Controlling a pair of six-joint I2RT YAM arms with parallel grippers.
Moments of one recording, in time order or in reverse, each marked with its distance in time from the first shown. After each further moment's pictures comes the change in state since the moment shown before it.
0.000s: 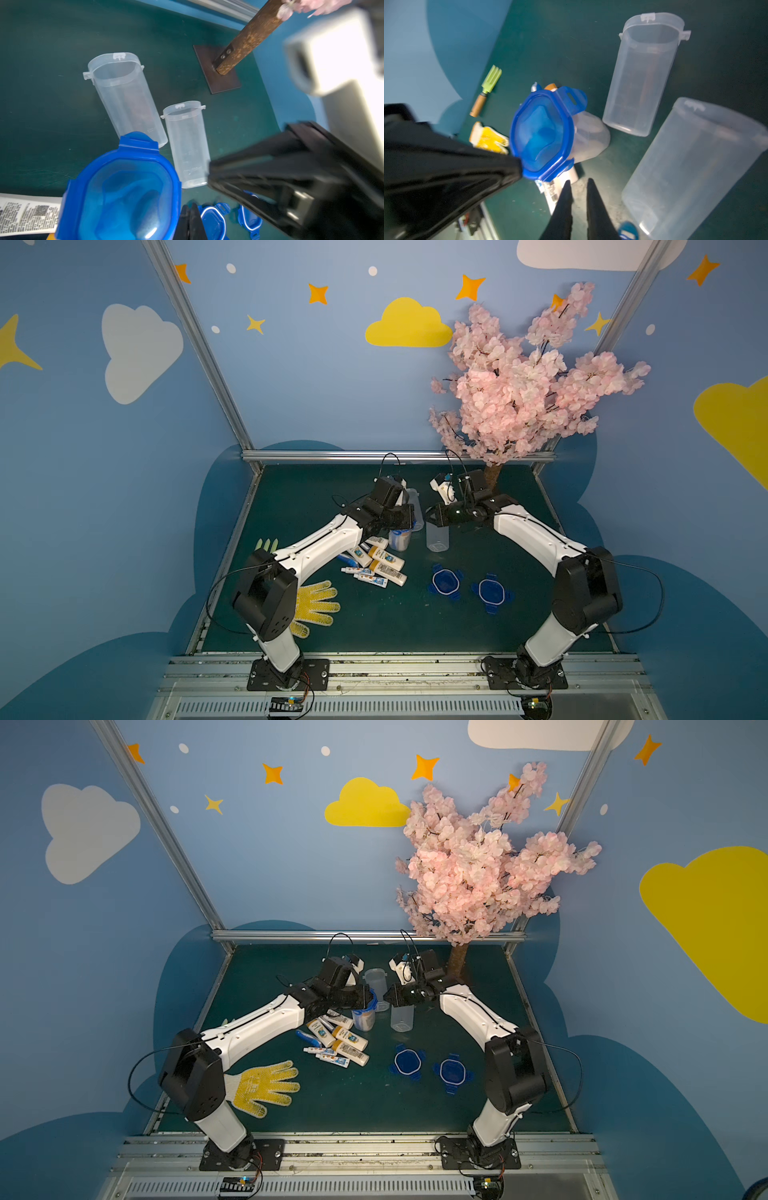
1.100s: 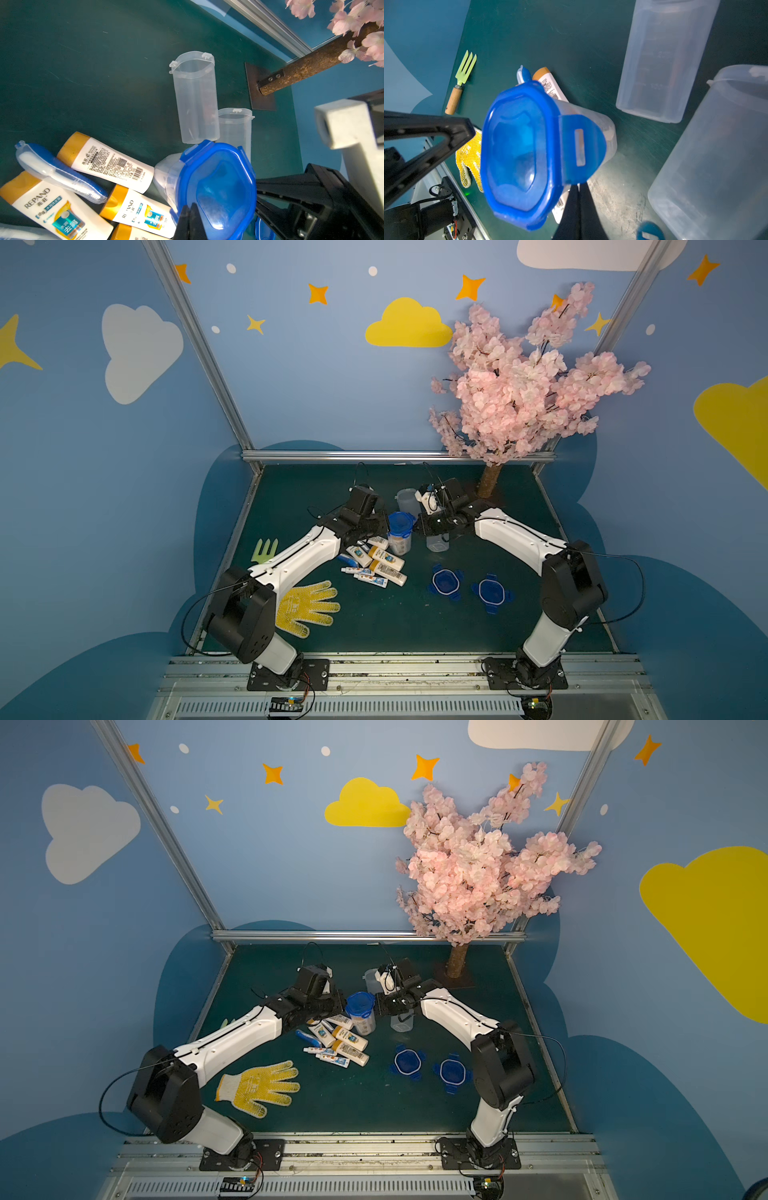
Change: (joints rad) left arm 0.096 -0.176 -0.220 0.000 -0.078 -0.150; right arm 0.166 0.126 0.117 -0.094 0.224 0.049
